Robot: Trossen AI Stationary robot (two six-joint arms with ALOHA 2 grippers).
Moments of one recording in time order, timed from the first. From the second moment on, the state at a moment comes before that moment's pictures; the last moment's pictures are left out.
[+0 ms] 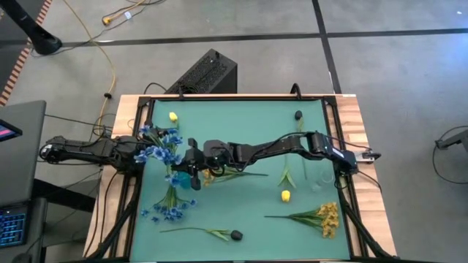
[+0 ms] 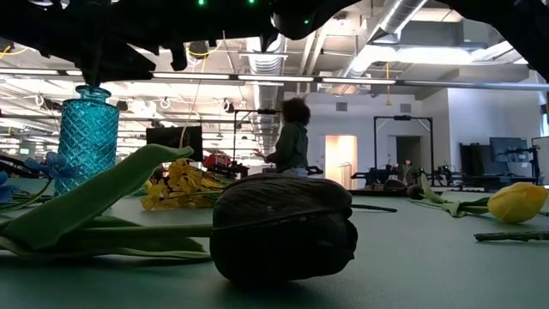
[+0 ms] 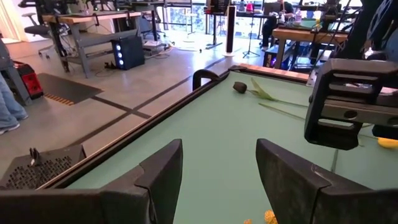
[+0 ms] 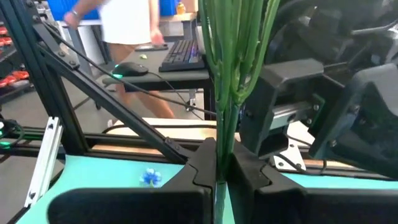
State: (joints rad) left arm -0.08 0.33 0.30 -0.15 -0.63 -0.13; right arm 0.06 2.30 1.87 0.33 -0.10 0.04
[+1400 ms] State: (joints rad) left arm -0.08 0.33 0.30 -0.21 -0.64 -0.18; right arm 0.07 2.30 2.25 -0.93 -0.10 -0.06
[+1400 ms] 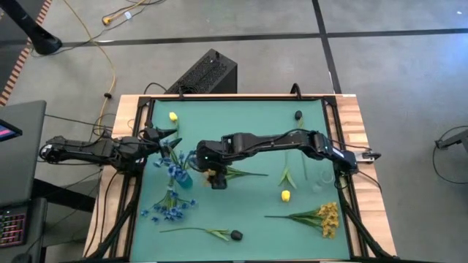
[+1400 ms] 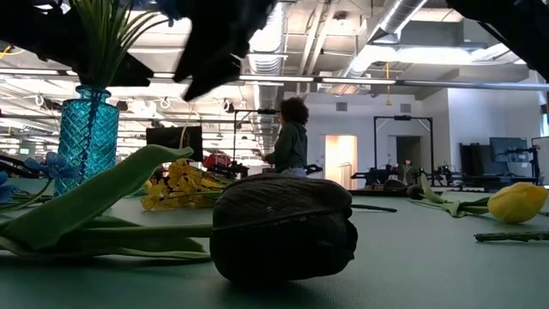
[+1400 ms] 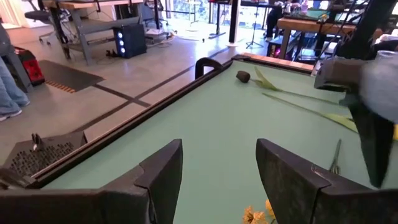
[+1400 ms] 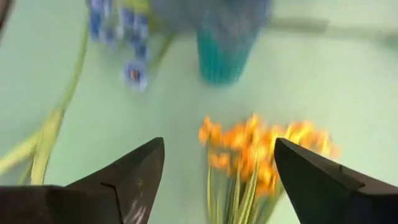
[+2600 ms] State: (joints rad) left arm -0.08 0.33 0.30 -0.11 -1.05 -0.01; right arm 0.17 1.75 1.38 -0.92 0.09 0.44
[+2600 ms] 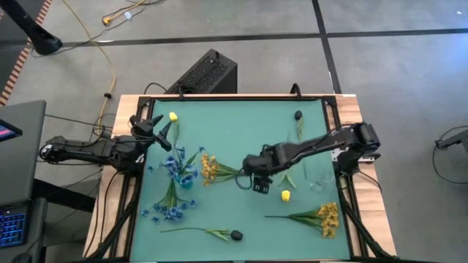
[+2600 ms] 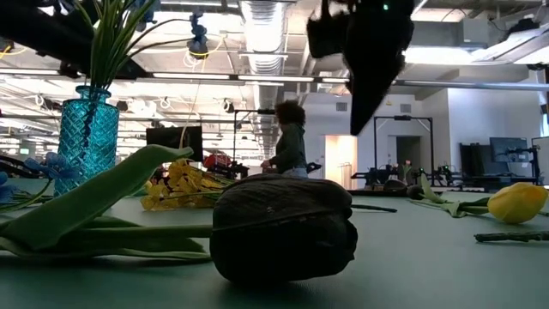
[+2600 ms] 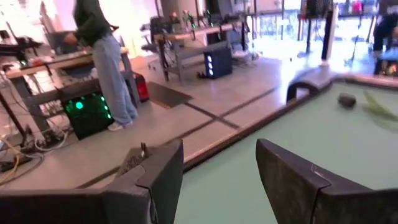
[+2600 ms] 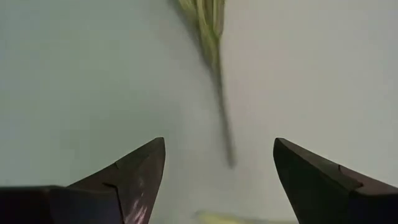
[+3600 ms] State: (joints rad) left arm -0.08 0.33 0.30 -0.25 -0.73 -0.23; right arm 0.38 2.02 1.51 -0.28 0.10 0.03
